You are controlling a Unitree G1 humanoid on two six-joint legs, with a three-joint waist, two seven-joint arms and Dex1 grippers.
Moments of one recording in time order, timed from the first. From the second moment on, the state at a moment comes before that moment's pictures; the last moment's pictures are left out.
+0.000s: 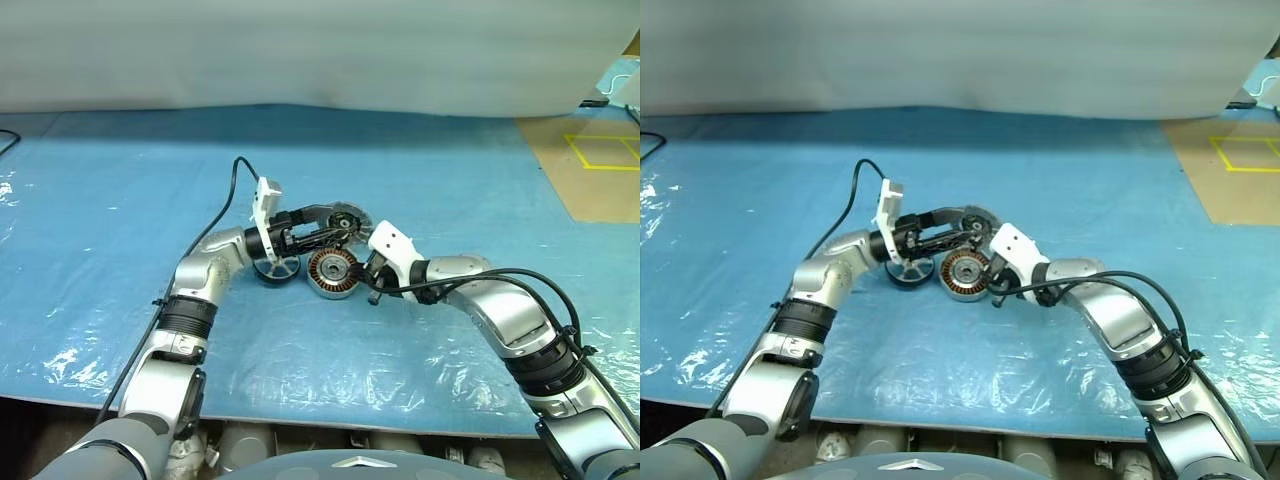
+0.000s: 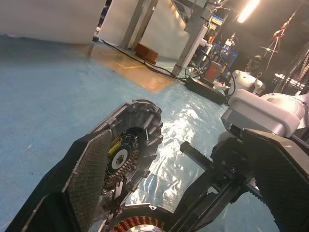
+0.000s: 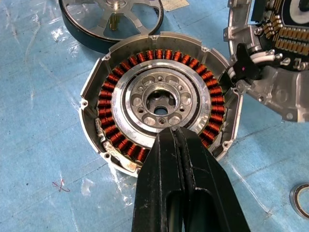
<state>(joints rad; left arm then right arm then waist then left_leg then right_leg) -0.63 0.21 -0.03 0.38 -0.53 0.40 -1.13 -0.40 -0.59 0.34 -0.30 0.23 0.87 0.71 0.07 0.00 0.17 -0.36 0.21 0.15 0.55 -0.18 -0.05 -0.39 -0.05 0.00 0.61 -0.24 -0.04</state>
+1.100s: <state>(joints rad) -0.26 0.45 -0.02 -0.11 -0.53 0.39 -1.06 -0.14 -0.74 -0.04 -0.49 0.35 0.79 0.72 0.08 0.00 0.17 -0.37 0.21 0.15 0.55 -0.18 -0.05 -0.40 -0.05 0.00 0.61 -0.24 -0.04</state>
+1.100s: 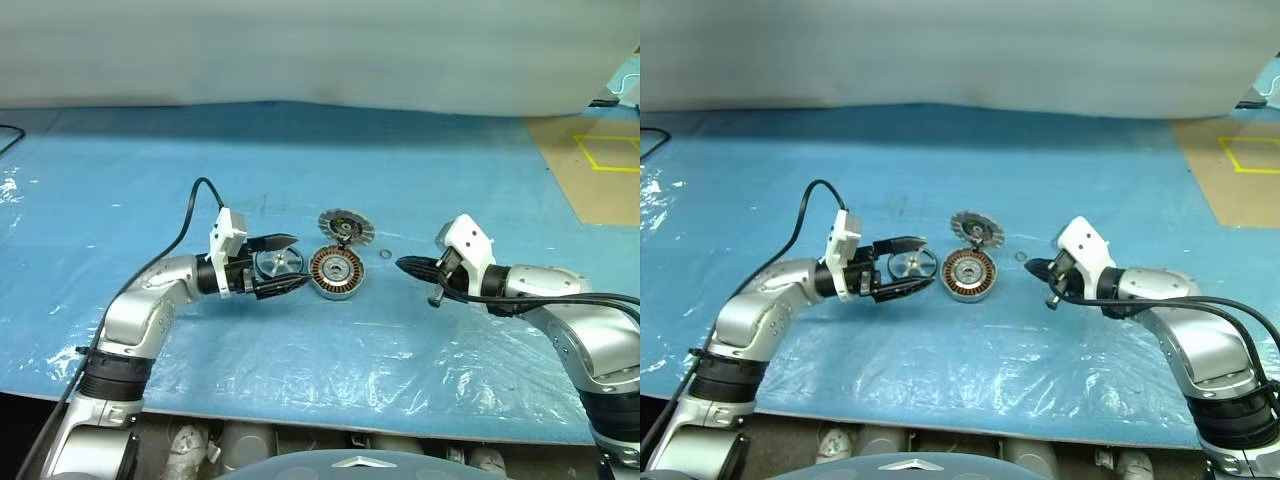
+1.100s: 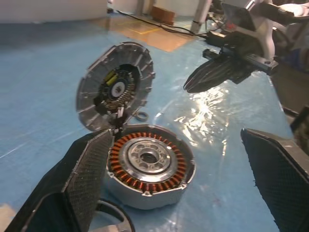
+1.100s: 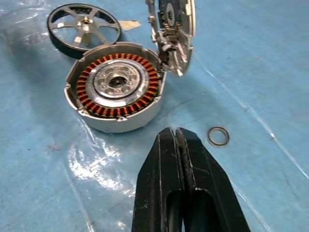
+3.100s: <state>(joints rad) -0.28 0.47 -0.05 -0.09 -0.51 0.29 -1.09 -0.27 -0.48 0.15 0.02 0.08 0.40 0.53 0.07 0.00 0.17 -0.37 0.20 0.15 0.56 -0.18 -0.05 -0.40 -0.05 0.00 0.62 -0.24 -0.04</state>
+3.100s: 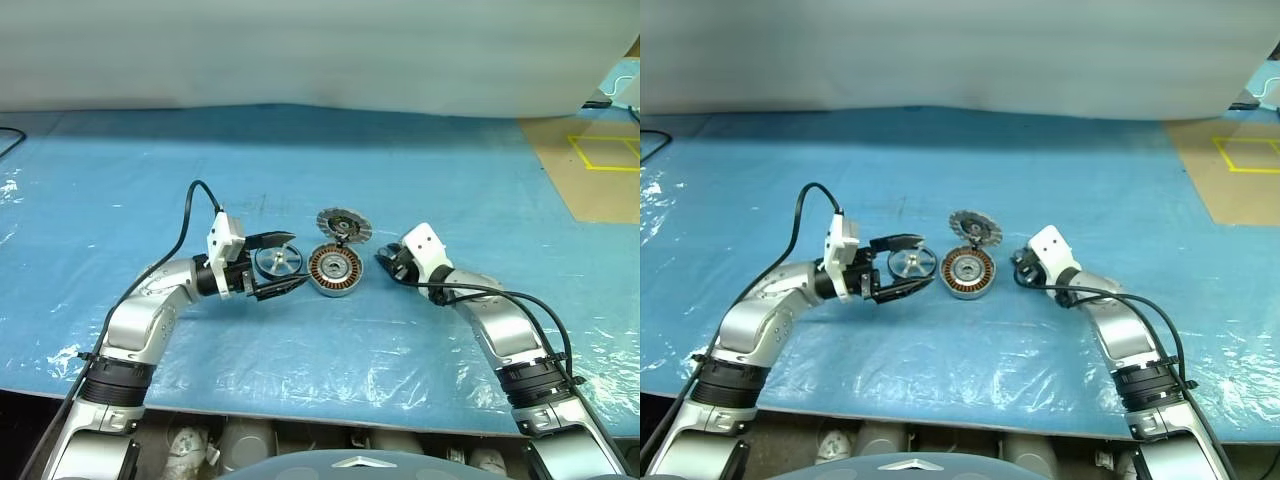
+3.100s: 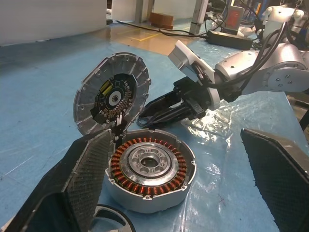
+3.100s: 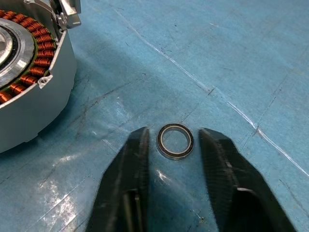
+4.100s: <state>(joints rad) -0.20 0.58 -0.08 -0.08 -0.45 0.21 -1.21 -0.30 -0.64 0.18 -0.39 0.38 0.75 0.81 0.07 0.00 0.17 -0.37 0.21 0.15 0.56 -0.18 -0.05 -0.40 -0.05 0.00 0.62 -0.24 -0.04</state>
